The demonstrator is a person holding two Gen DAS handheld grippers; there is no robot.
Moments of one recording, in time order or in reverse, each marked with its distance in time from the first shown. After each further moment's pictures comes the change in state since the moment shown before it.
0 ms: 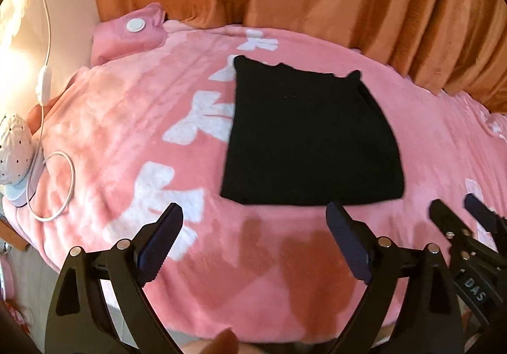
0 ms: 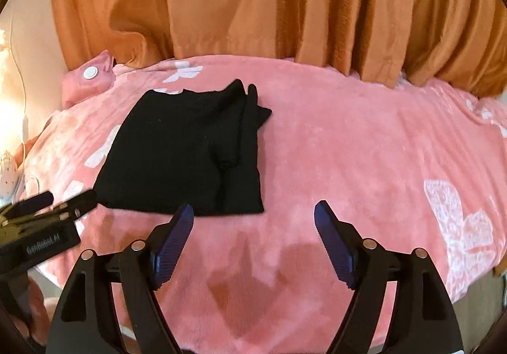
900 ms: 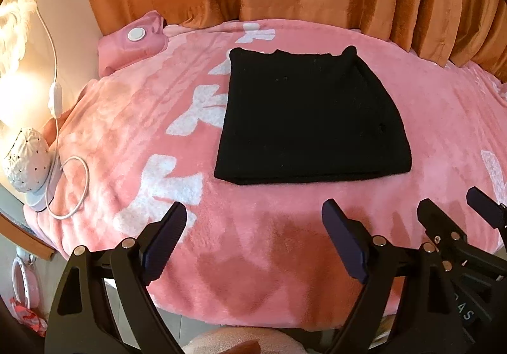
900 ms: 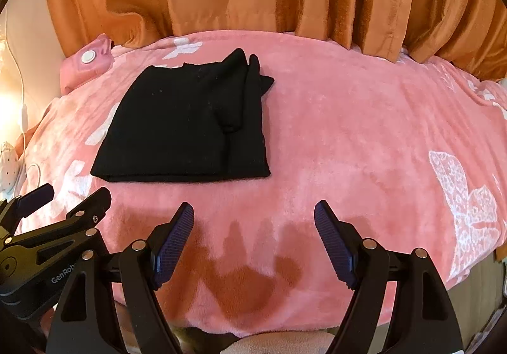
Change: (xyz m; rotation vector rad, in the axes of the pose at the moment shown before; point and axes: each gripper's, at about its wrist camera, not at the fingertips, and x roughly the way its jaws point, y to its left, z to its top) left arm 0.002 -0.024 -0.013 0.082 0.033 0.114; right arm 0.007 0.006 -0.014 -0.011 0.087 -0.007
